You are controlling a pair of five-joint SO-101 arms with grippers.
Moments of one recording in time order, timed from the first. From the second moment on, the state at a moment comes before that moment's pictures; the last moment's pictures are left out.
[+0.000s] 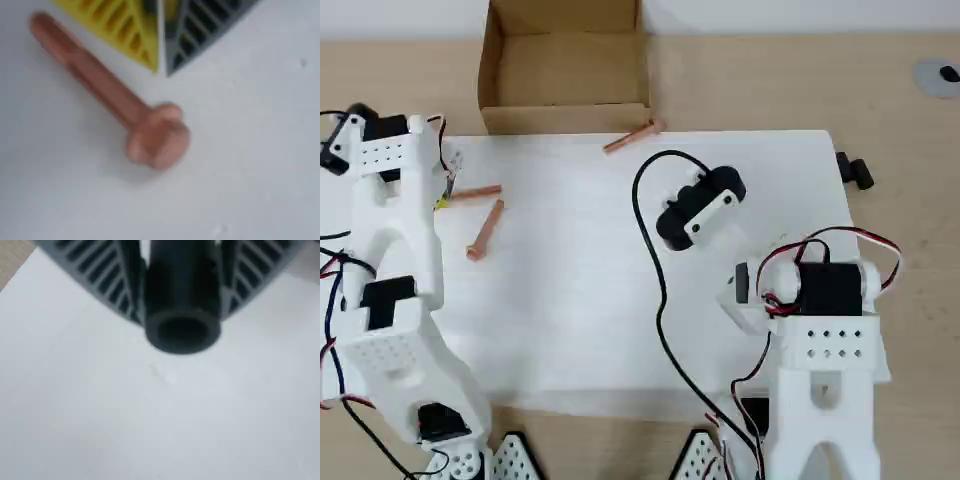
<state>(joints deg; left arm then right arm) -15.9 20.7 -10.3 71.7 41.3 -3.8 -46.8 32.0 96.8 31.0</state>
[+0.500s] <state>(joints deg) -15.3 24.7 -10.3 69.7 65.5 -7.5 -42.6 32.0 96.8 28.6</state>
